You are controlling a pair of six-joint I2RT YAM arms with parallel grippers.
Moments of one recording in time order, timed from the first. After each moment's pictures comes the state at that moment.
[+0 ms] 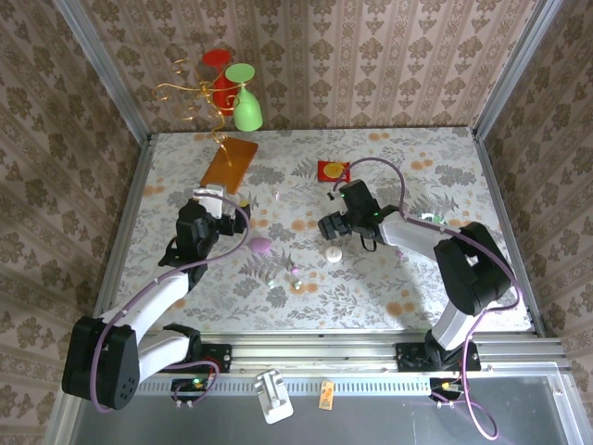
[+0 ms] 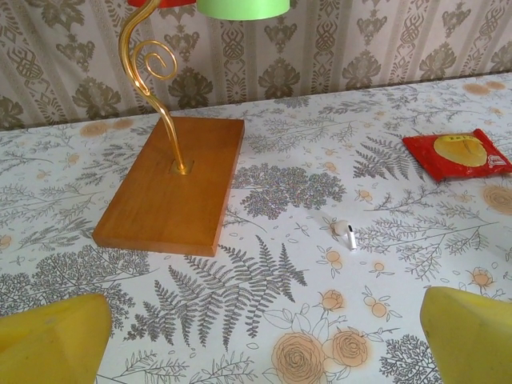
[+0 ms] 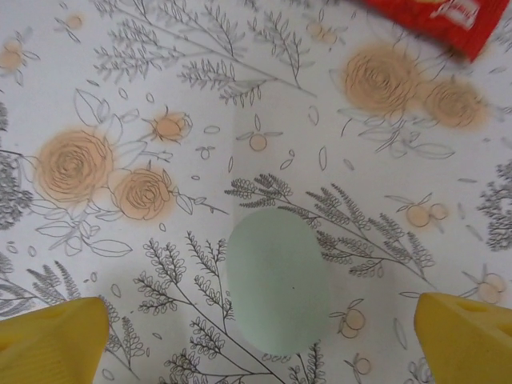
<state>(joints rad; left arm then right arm) -0.33 1.09 0.49 0.29 -0.05 -0.03 0.50 1.71 1.00 -0.18 0.07 0.04</state>
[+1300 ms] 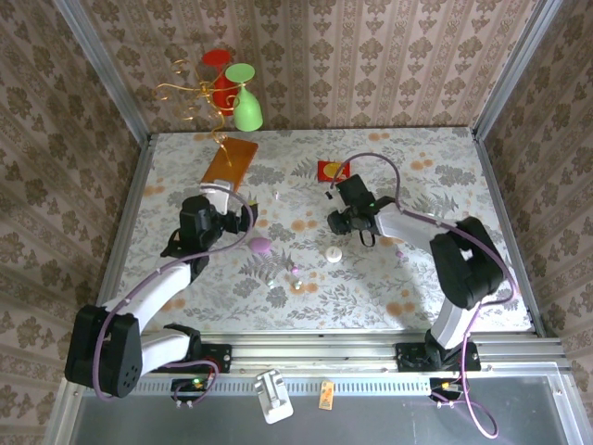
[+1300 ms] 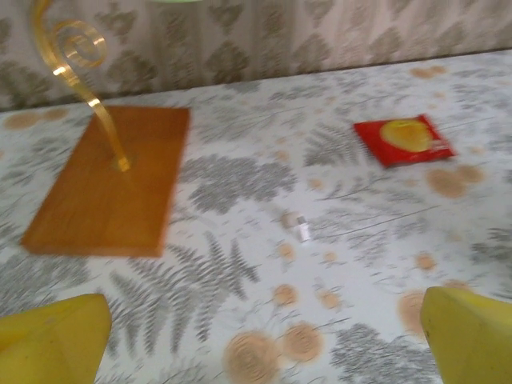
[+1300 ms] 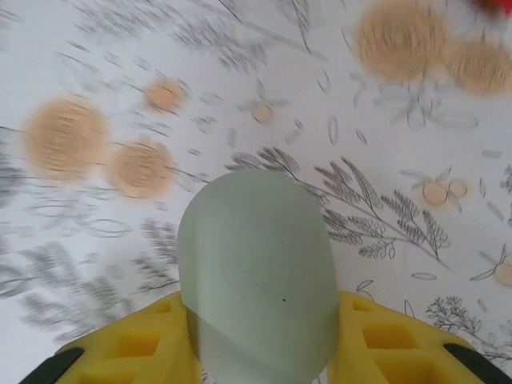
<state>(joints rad) -0.34 1.16 0.58 0.24 0.12 -0.04 0.49 1.71 1.10 -0.34 0.01 0.03</state>
